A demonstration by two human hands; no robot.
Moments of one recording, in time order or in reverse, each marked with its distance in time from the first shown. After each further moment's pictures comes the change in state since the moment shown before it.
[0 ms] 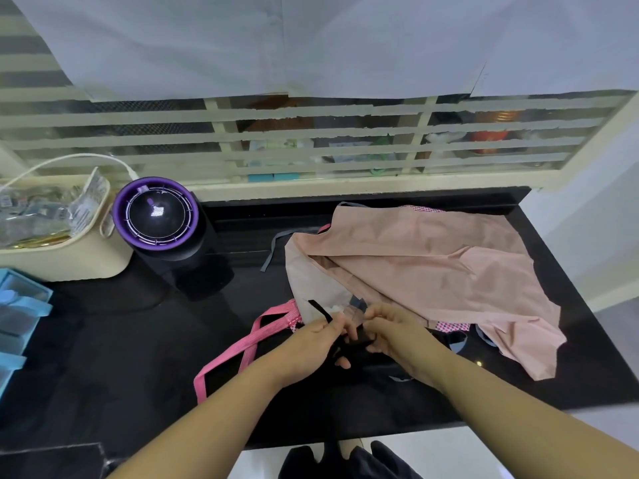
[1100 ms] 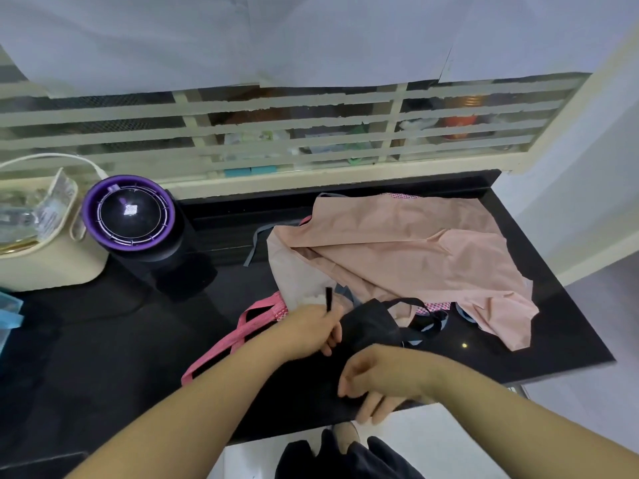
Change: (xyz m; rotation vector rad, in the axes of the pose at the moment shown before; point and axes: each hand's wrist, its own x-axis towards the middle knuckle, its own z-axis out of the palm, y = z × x) left_hand 0.016 0.016 0.005 0.318 -0.035 -0.094; right_hand -0.053 -0.005 0.011 -0.441 -0.388 0.416
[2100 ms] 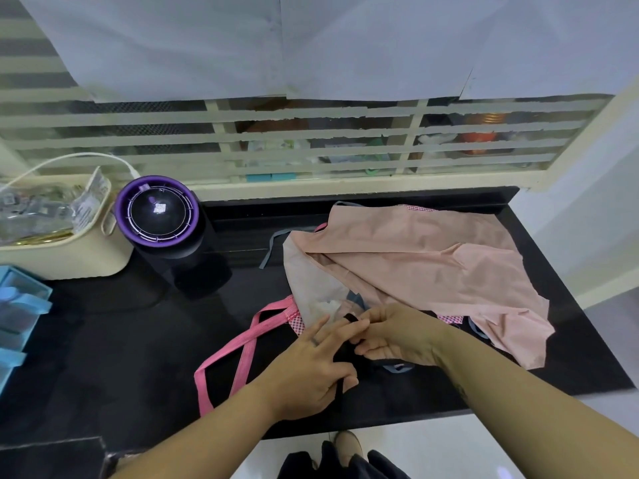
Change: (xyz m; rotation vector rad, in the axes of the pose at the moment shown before) left_hand -0.018 -0.066 0.027 0.807 0.437 0.876; right_hand 0.027 -0.013 -0.038 0.400 0.120 -0.222
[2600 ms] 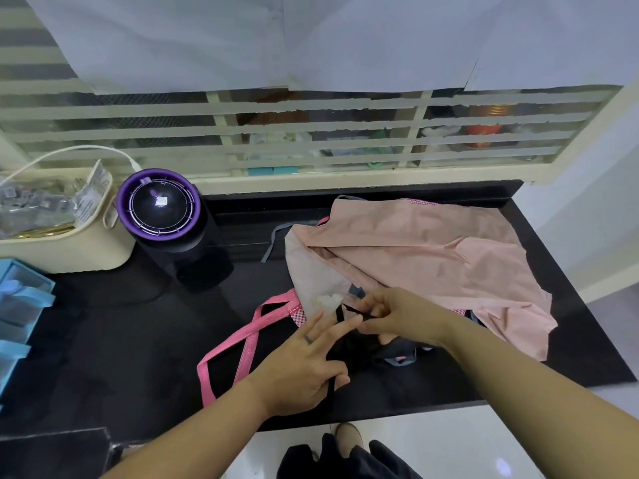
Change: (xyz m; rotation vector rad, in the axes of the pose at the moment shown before) left_hand -0.012 -0.005 0.003 0.067 0.026 0.039; right_hand -0.005 -0.010 -0.006 -0.639 0.112 -0.214
